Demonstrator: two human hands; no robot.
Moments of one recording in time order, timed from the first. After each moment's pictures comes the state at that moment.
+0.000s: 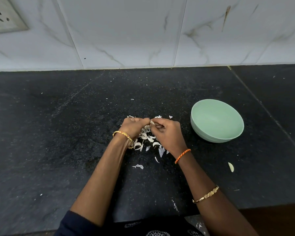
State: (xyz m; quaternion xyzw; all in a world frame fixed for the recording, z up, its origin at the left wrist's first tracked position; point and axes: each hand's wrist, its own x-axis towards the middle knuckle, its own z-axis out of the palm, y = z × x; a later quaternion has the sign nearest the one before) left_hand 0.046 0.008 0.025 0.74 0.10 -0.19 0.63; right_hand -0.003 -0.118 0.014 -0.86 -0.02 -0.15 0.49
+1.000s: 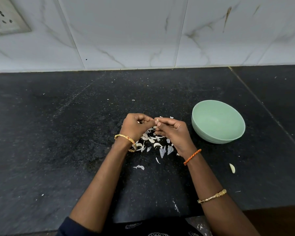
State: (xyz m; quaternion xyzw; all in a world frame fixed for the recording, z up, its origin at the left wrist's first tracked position) left_hand 0.037 0.013 0.028 0.81 -0.08 -0.06 0.58; right_hand 0.000 -0.135 0.011 -0.65 0.06 -0.02 0.76
